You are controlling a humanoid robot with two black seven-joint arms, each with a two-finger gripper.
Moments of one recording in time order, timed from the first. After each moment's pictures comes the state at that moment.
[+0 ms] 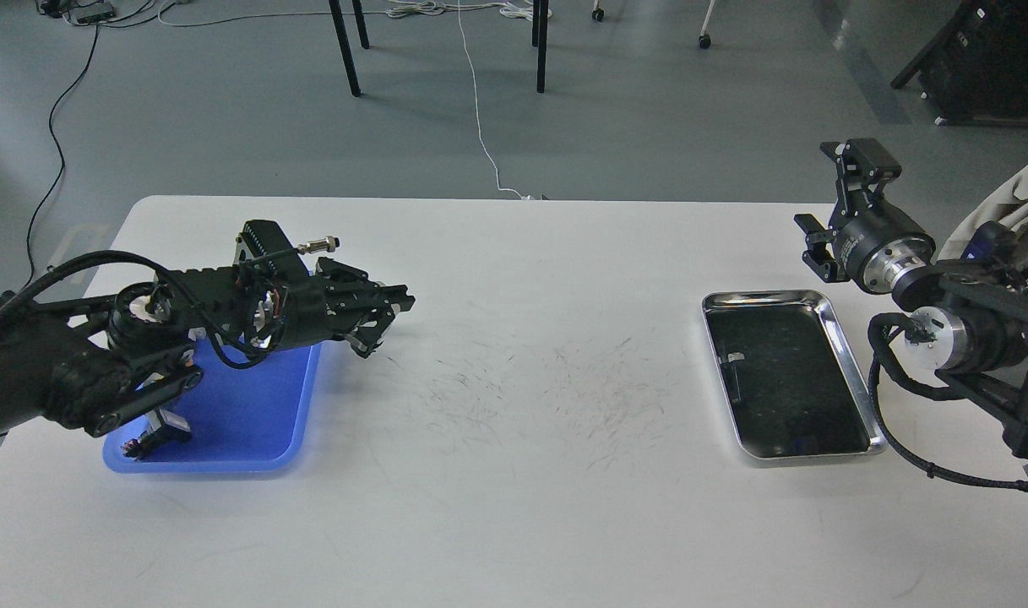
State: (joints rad) left arm -0.97 0.62 0.01 -0.97 1.81 0.16 -0.49; right arm 0.88 -0.61 0.19 0.98 0.05 -0.11 0.33
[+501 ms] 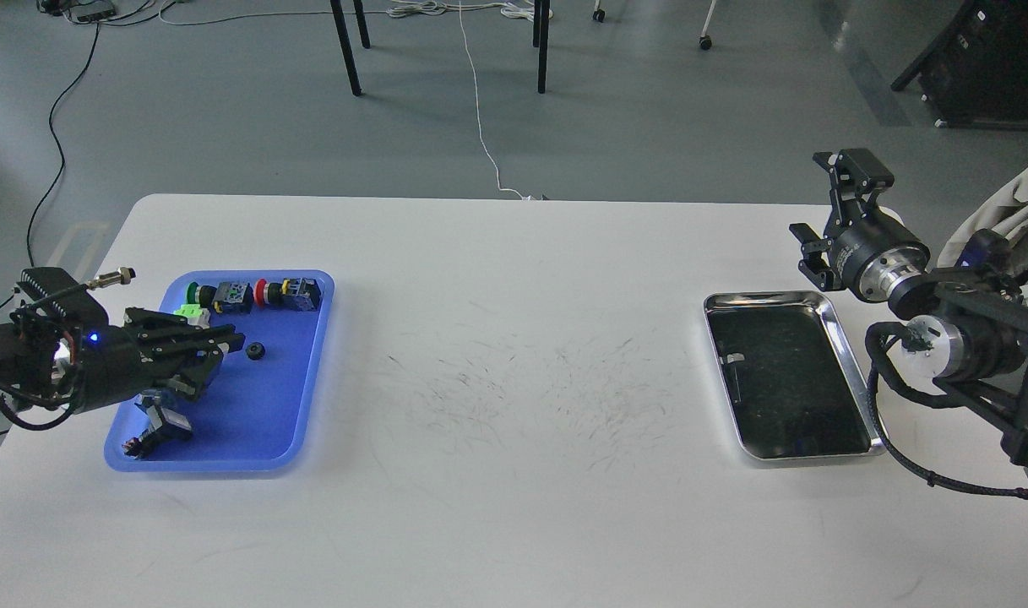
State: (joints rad) left arm -0.80 0.94 0.01 -1.11 1.69 0.18 -0.49; right arm 0.87 -0.61 0.18 0.98 0.05 -0.11 0.33
